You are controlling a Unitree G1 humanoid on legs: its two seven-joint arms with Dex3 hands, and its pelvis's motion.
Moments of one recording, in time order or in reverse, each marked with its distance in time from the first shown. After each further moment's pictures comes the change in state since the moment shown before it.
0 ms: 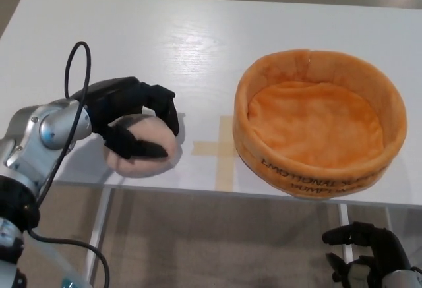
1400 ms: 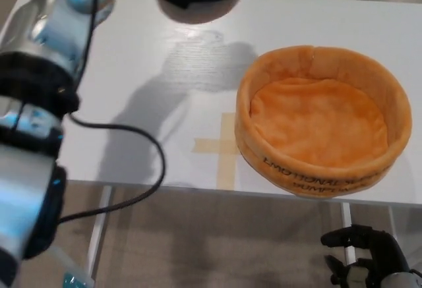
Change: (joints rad) left_arm -0.466 -0.140 0.077 0.062 -0.020 0.010 0.106; right_arm 0.008 0.007 -0.004 0.001 0.001 0.002 0.005
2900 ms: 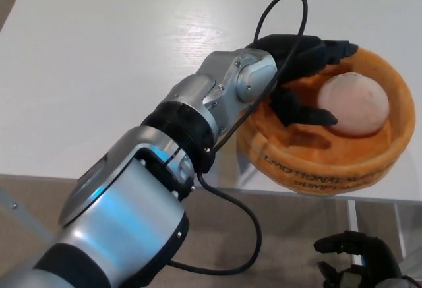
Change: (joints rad) left_arm -0.008 -0.382 -0.303 0.283 0.134 0.205 0.068; right_arm 0.015 0.025 0.001 0.000 0.000 -0.002 -0.001
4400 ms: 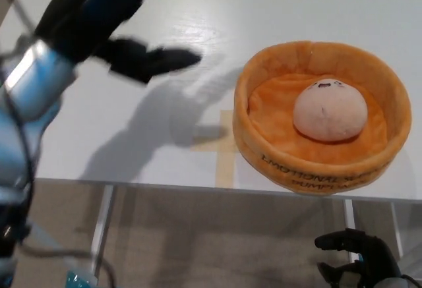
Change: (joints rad) left_arm 0.690 0.510 0.515 -1.219 -0.333 -0.086 -0.125; right_arm 0.000 -0.001 0.006 -0.002 0.001 -0.003 -0.002
